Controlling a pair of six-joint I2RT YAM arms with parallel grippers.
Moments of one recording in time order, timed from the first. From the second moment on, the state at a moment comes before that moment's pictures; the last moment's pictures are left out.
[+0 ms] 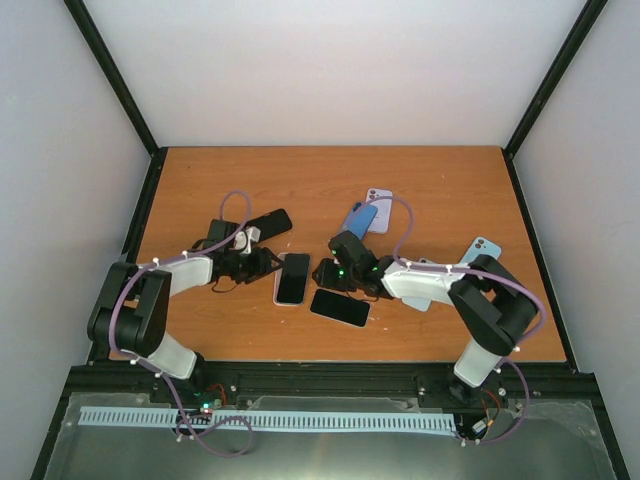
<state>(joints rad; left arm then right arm) -0.21 1.54 0.65 -0.10 0.60 -0.54 0.82 1.64 0.84 -0.04 -0.14 0.88</state>
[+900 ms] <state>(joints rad) -0.21 1.59 0.60 -0.03 0.70 -0.50 0.84 1.86 1.01 0.02 -0.20 0.89</state>
